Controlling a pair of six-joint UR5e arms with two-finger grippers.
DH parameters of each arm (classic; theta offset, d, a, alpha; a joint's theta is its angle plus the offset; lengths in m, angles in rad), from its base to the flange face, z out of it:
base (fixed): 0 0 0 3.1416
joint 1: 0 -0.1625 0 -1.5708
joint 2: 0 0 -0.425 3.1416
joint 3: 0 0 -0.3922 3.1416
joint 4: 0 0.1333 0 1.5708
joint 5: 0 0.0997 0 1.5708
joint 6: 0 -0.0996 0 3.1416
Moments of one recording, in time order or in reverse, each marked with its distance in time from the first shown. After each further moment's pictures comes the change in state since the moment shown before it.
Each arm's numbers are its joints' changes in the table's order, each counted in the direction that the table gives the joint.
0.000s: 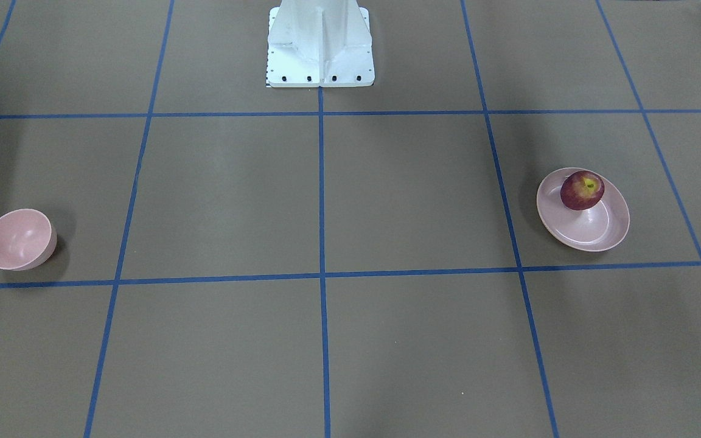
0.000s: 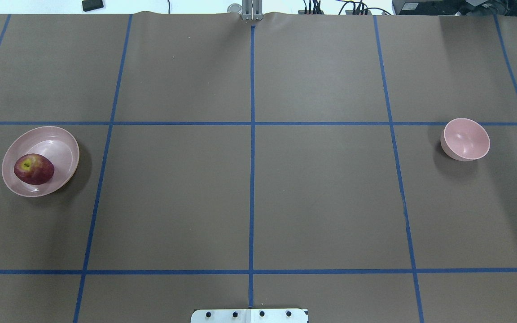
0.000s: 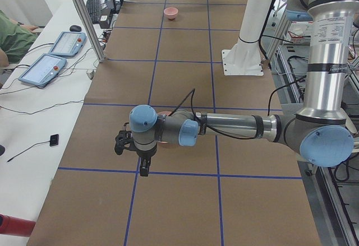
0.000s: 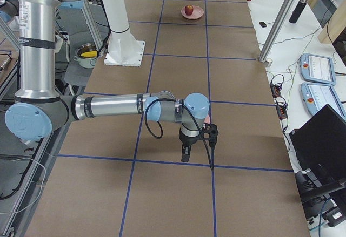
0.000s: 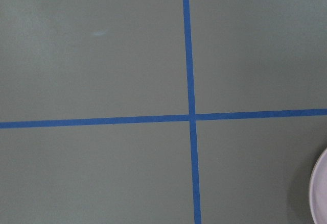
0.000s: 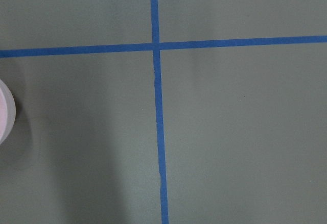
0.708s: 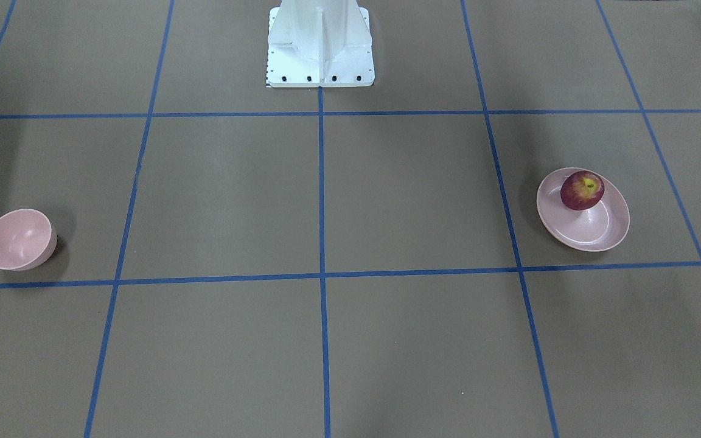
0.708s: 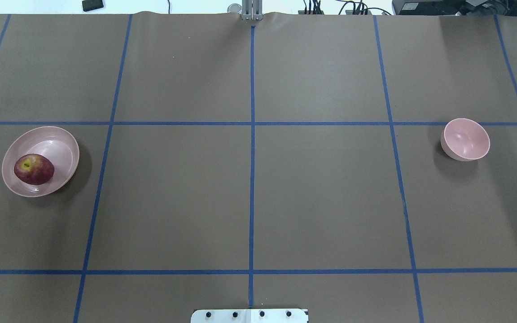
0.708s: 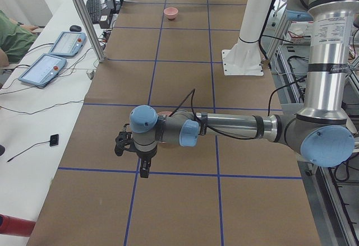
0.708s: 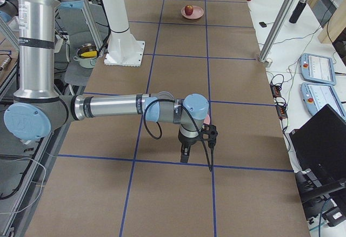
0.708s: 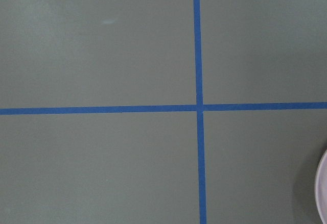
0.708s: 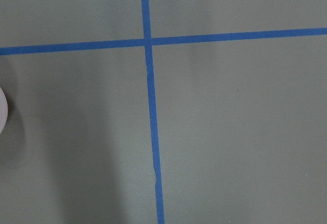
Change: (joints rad) left arm 0.006 0.002 -0.003 0.003 0.012 -0.002; right arm -0.003 -0.003 -0.001 0.000 0.000 -0.001
